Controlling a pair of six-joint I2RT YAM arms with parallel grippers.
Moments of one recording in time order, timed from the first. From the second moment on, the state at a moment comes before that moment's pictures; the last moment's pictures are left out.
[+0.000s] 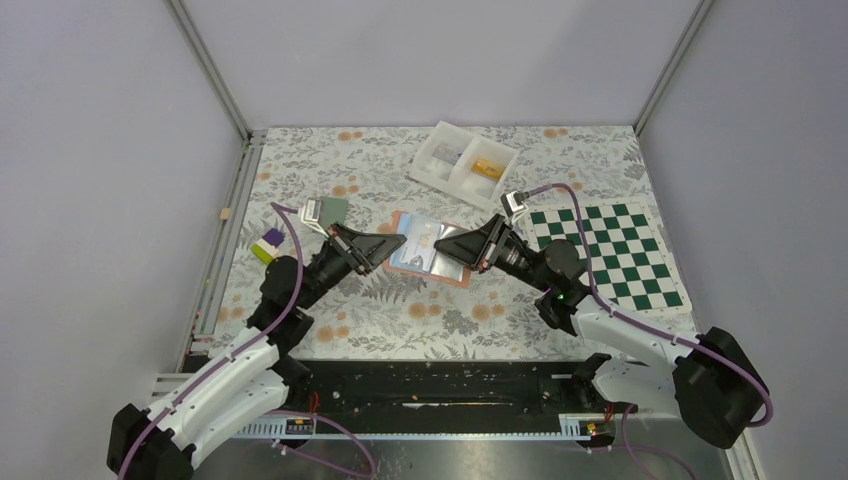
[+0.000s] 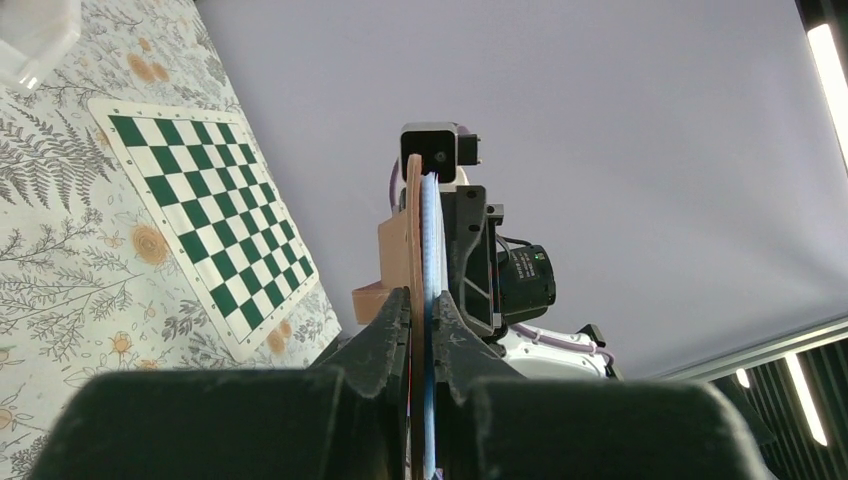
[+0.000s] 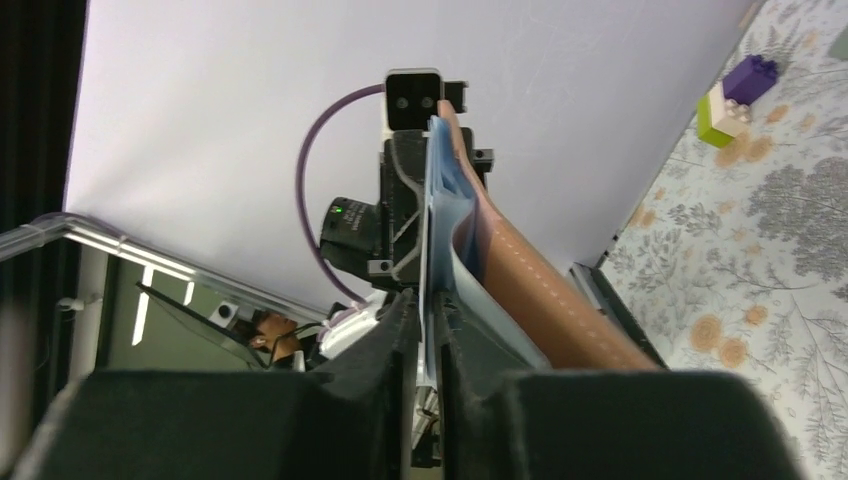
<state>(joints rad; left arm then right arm) -0.59 0.70 0.42 0.51 0.29 -1.26 0.72 1.11 0.49 0.91 -0.40 1.37</state>
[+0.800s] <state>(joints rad) -0.55 0.69 0.43 0.41 0.34 -1.27 0.71 0.92 0.49 0.64 -0.39 1.22</state>
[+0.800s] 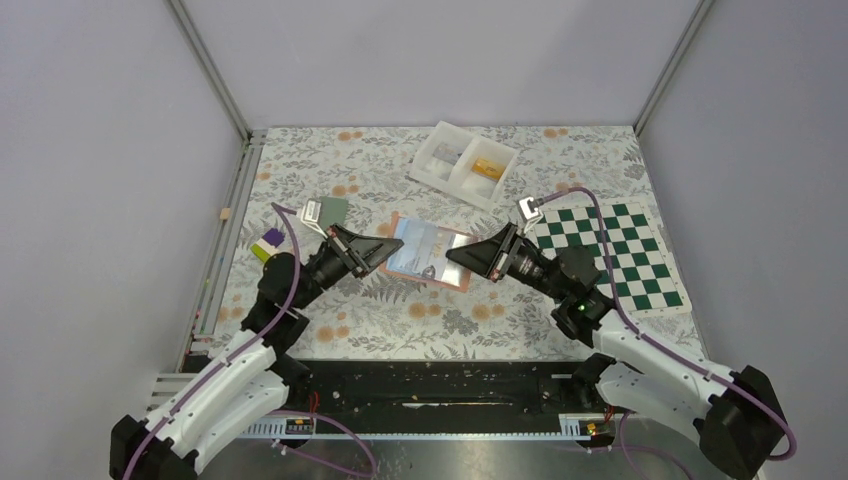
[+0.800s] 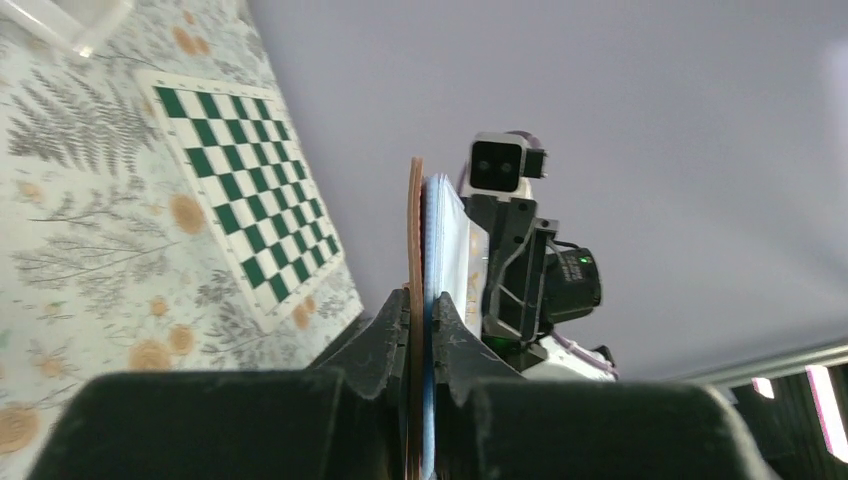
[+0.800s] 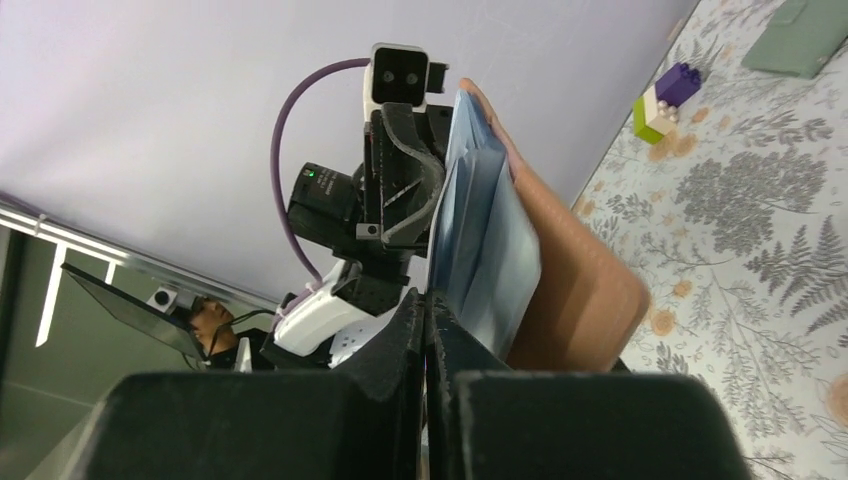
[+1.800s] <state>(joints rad) -0.52 0.42 0.67 -0.36 -0.04 -0.49 0.62 0.91 0.56 0.15 -0.09 0.94</state>
